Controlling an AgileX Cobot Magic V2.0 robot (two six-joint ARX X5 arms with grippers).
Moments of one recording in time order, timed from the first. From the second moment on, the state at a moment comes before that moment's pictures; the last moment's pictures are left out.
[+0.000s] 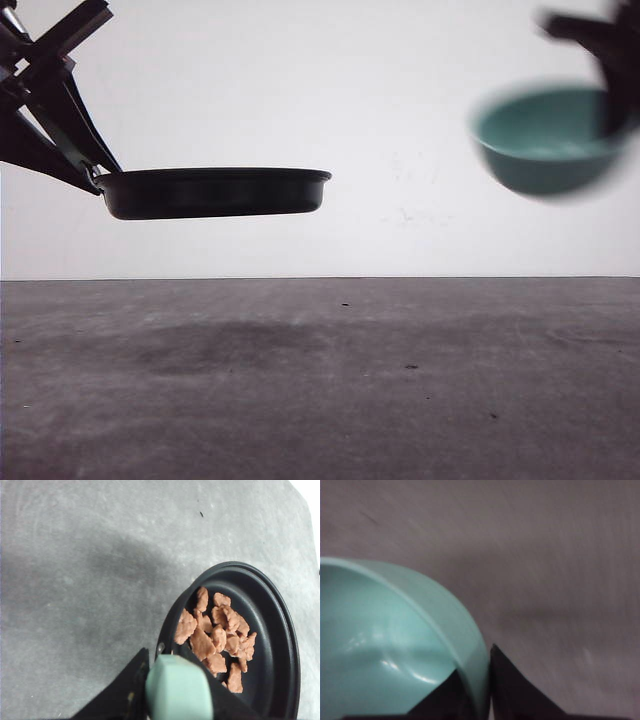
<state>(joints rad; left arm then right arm) -0.24 1.12 0.80 -0.36 0.36 -0.64 0.08 1.19 0.99 -0.69 -0.11 0.27</state>
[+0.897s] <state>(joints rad) -0.24 1.12 0.80 -0.34 0.37 -0.64 -0.22 1.51 0.89 -0.77 -0.24 0.15</state>
